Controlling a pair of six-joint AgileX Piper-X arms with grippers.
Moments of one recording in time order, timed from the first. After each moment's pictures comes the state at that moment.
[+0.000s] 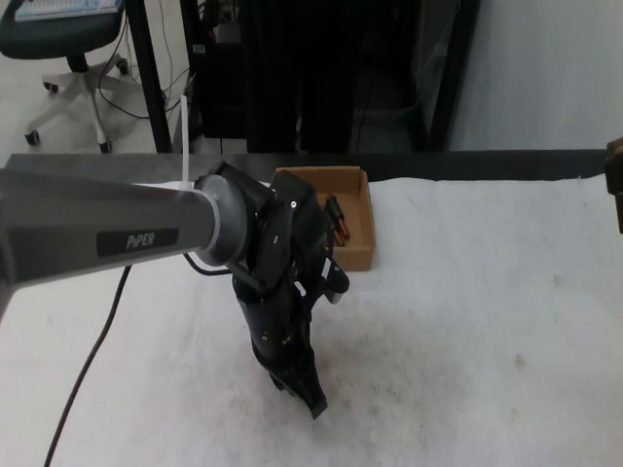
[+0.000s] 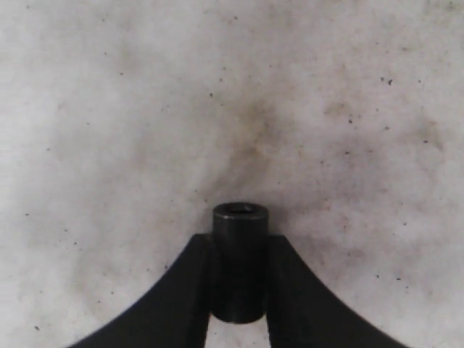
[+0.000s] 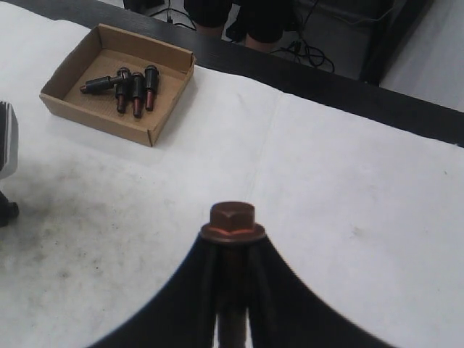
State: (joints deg) left arm -36.3 108.4 -68.0 42.9 4.3 21.7; right arm 12.0 47.4 -56.7 52.0 -1.4 -8.9
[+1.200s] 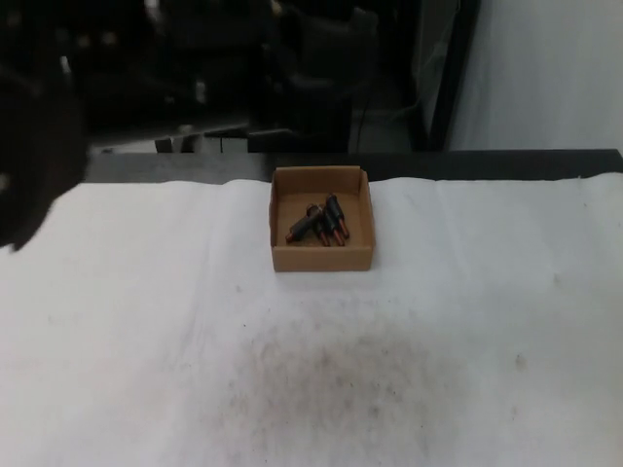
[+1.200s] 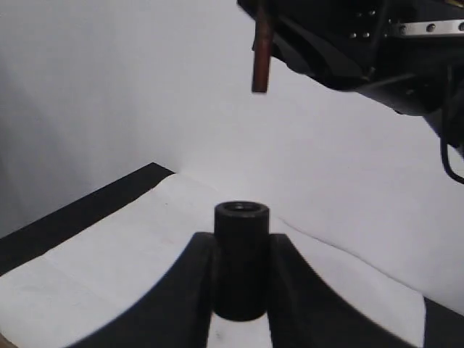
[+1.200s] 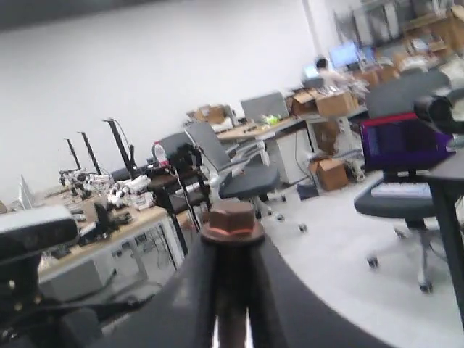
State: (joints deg) left arm -30.4 64.8 -52.5 0.0 39.1 -10.0; right arm 12.1 66.4 -55.2 -24.1 -42.6 28.0
